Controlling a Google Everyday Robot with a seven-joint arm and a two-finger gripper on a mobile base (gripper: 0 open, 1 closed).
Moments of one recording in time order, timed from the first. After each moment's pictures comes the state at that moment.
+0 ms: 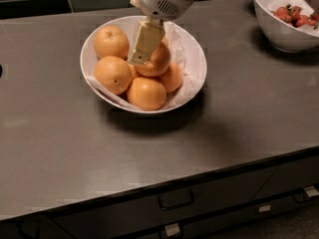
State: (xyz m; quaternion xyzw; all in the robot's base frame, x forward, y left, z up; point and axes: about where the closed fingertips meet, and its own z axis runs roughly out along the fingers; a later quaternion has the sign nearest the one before) arm 0.560 0.036 1.019 -0.69 0.63 0.01 0.35
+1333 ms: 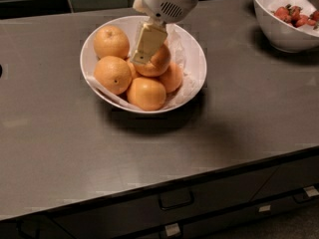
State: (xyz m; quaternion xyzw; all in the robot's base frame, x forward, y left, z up) arm 0.557 0.030 1.016 -0.69 0.64 0.02 0.34
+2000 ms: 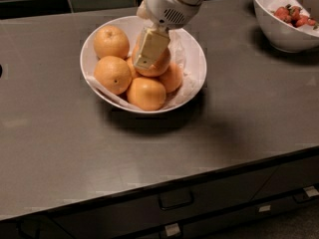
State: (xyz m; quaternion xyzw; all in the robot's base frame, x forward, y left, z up) arm 0.563 0.024 0.999 -0.69 0.65 0.03 0.33
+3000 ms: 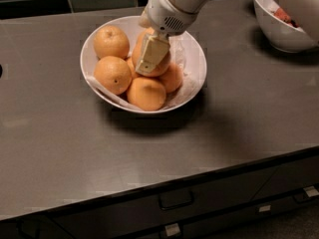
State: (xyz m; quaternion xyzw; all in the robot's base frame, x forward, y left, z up) arm 0.575 0.024 0.977 -0.69 0.65 0.05 0.31
